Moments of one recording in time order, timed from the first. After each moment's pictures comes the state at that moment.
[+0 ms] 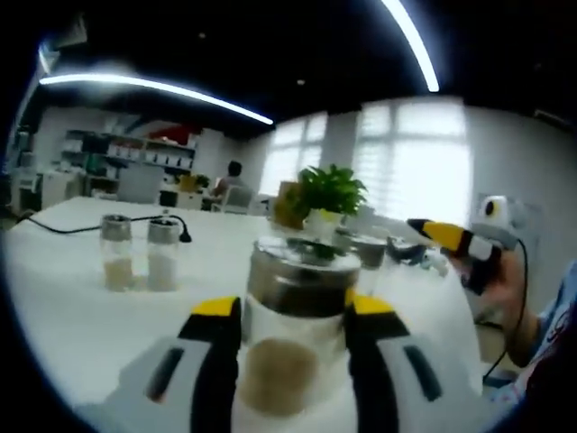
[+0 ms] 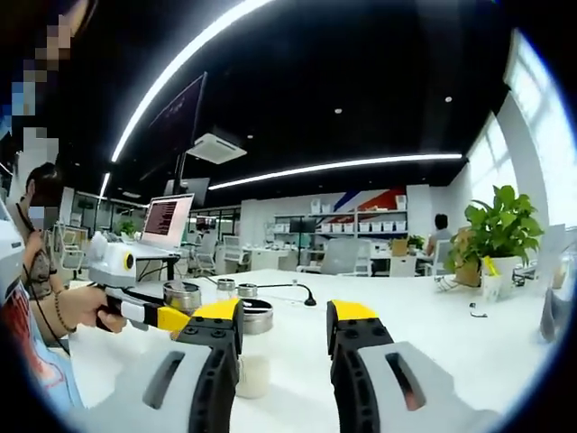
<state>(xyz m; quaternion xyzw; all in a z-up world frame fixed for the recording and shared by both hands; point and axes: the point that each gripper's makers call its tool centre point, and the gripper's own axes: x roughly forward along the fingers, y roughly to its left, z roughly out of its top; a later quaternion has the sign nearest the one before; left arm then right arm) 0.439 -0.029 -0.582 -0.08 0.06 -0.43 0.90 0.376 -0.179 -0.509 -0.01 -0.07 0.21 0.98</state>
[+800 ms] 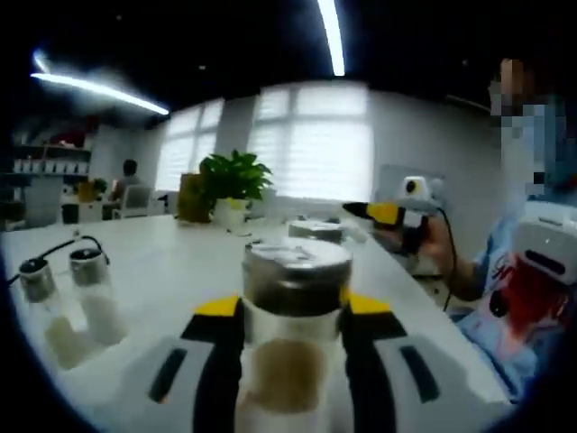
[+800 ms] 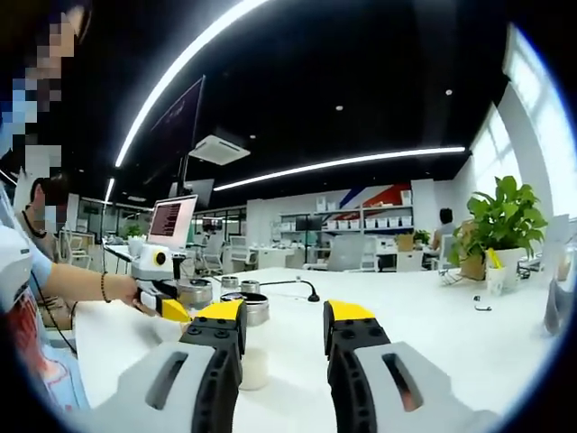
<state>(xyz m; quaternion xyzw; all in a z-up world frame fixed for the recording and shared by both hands) 0.435 -0.044 -0.581 -0.02 0.05 -0.69 0.72 0.368 -0.191 -0.518 0.00 -0.06 0.22 0.97</state>
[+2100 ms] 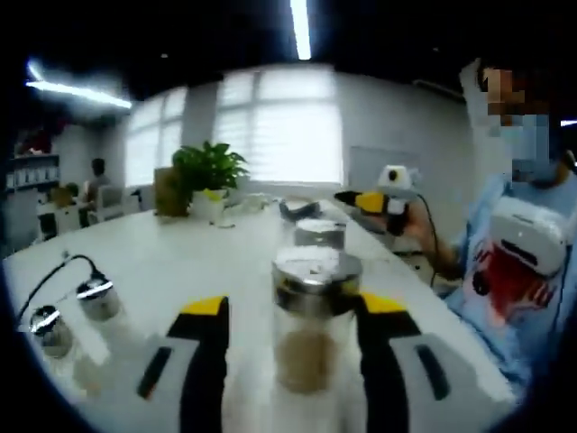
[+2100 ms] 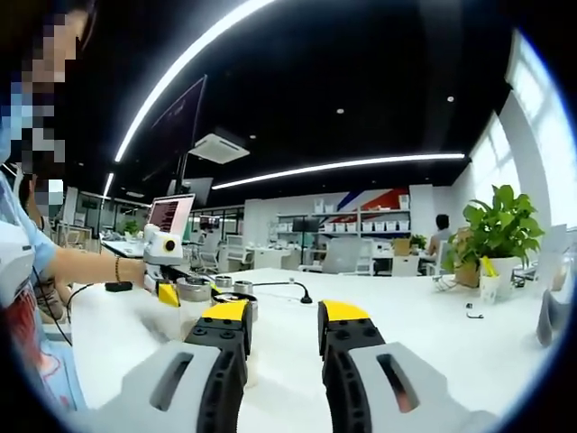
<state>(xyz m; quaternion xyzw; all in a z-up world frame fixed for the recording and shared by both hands) 0.451 -0.028 -0.571 0.03 0.09 -0.66 0.75 0.367 -0.204 -0.513 -0.01 -0.07 0.21 0.97</state>
